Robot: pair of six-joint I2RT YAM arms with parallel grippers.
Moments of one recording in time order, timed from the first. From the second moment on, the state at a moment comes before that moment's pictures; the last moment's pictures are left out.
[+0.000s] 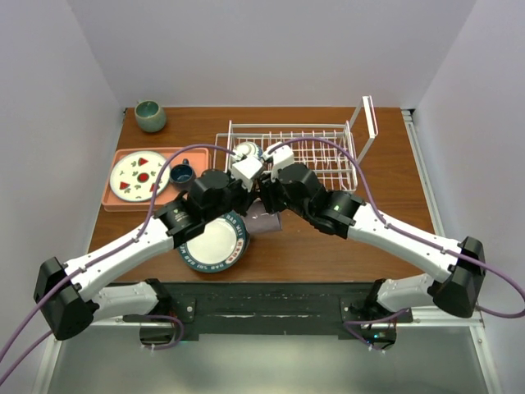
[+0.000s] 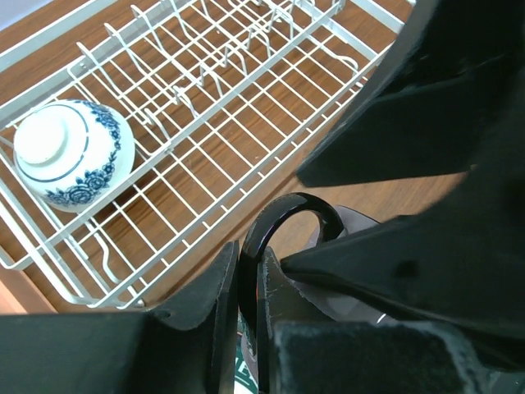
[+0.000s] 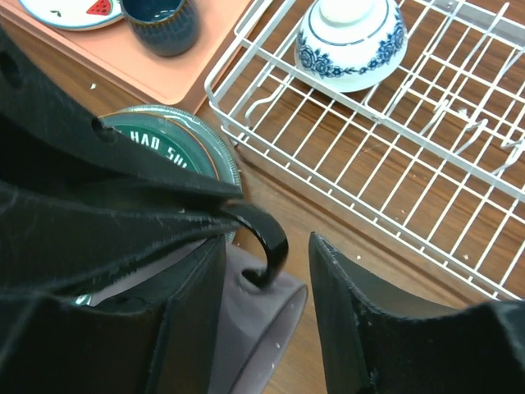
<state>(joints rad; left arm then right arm) -0.82 1.13 0.91 -0.14 -0.05 -0.04 0.97 1.31 1.18 -0.37 0.32 0.25</state>
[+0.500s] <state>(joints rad) -0.82 1.12 0.89 -0.16 -0.06 -0.04 0.98 1.36 1.18 -0.34 0.34 0.29</state>
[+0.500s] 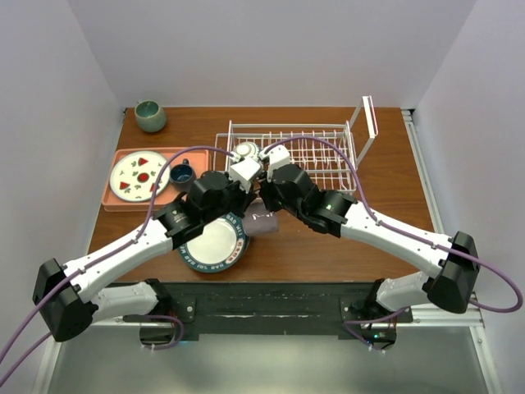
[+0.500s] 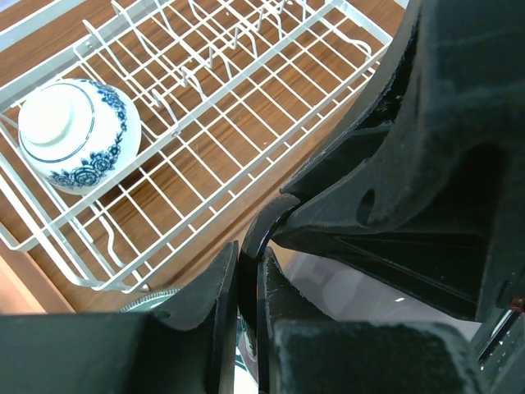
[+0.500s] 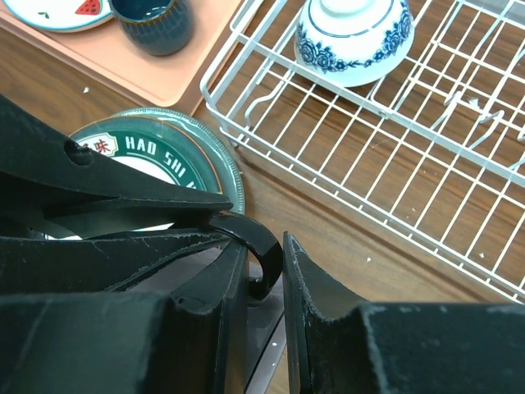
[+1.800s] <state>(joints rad) -0.58 0.93 0.80 -0.18 -0.23 -0.47 0.80 1.60 1.13 0.25 0.45 0.37</state>
